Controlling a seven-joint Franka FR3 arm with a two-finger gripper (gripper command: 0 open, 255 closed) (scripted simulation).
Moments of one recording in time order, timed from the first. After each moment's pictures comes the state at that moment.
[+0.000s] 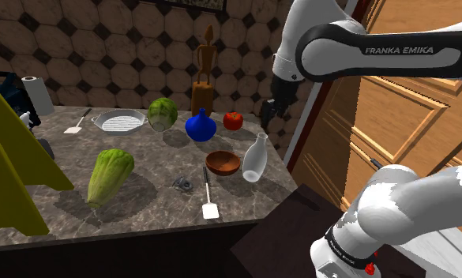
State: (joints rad) arm 0.03 -0.68 0.10 -2.47 -0.07 1.86 0.06
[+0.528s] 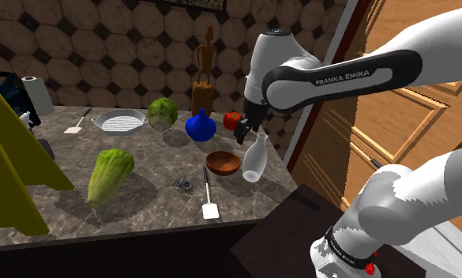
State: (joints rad) arm 0.05 -0.46 0.16 -2.51 -0.08 2.14 0.10
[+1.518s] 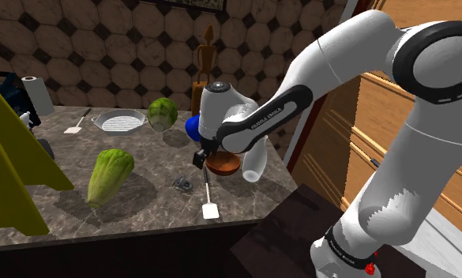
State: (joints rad) arm 0.06 0.11 0.26 -2.34 -0.34 2.54 0.30
